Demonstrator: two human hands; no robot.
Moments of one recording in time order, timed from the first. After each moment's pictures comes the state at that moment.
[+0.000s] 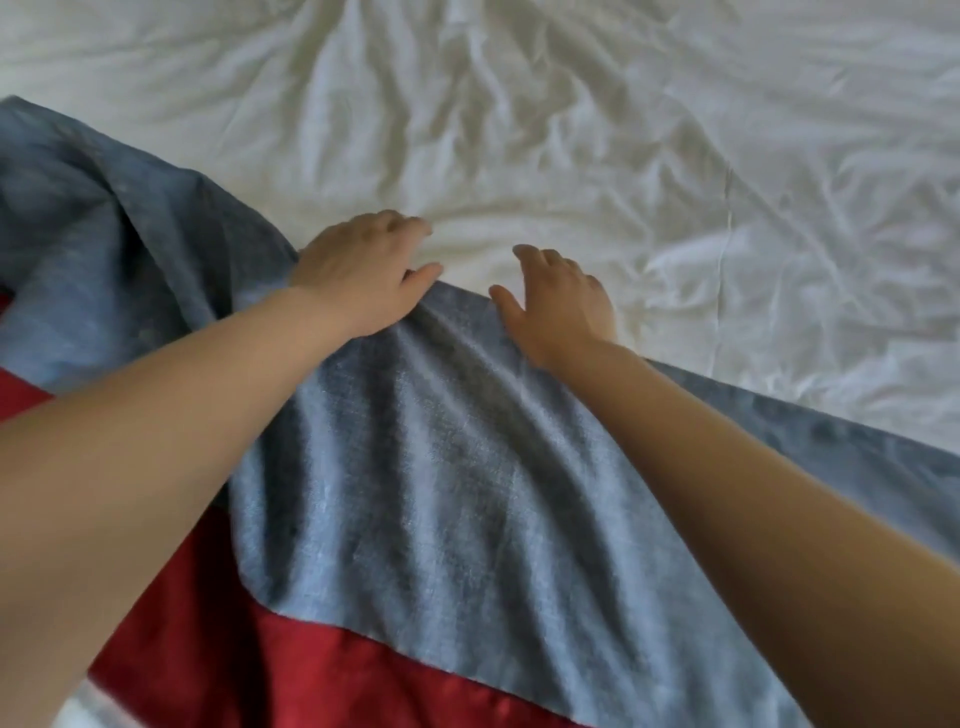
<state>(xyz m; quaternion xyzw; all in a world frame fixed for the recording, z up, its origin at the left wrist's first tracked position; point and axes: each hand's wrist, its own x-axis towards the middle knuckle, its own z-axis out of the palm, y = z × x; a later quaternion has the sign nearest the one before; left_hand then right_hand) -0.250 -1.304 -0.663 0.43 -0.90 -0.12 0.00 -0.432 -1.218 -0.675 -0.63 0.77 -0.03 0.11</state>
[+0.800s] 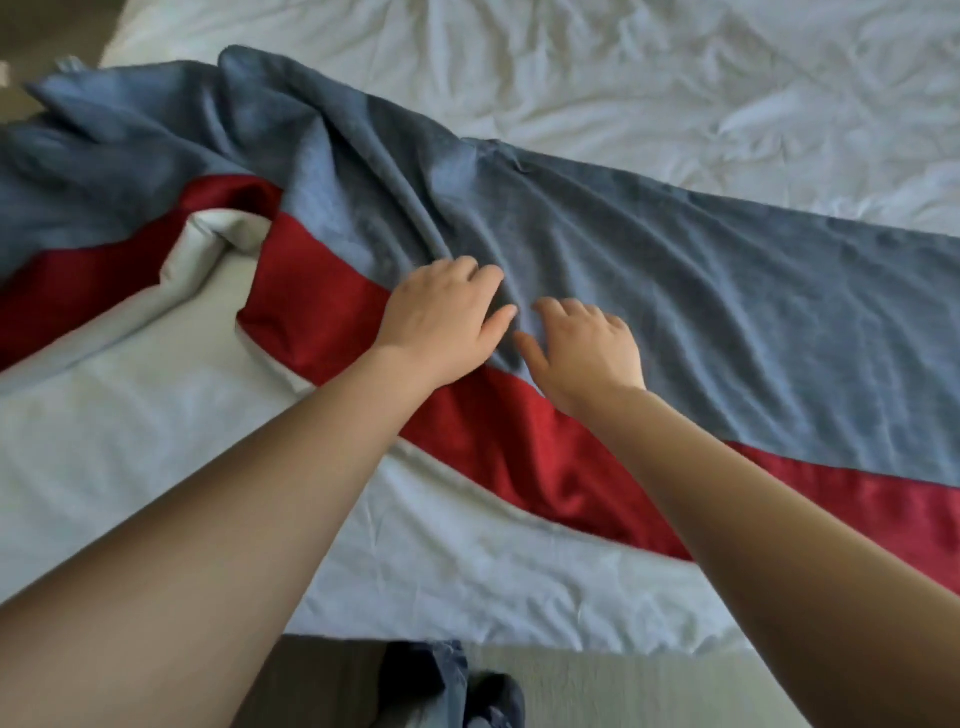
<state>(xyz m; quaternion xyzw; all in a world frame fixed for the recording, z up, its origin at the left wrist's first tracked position) -0.060 -1.146 -0.650 0.34 -0.93 -0.08 0.05 -0.194 -1.049 -0.658 -0.58 0.81 0.01 0.12</state>
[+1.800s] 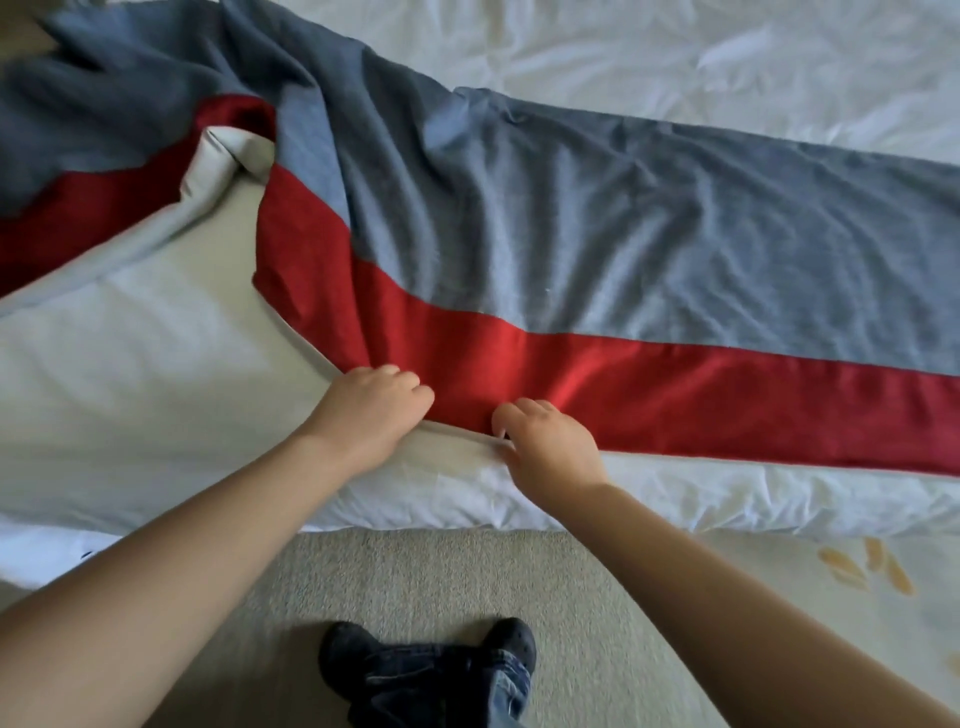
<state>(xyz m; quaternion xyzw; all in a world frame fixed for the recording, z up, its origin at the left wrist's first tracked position) 0.082 -1.021 -0.678 0.22 -0.97 -0.03 -0.13 -0.080 -0.896 -0.702 -0.62 0.75 -0.02 0.21</state>
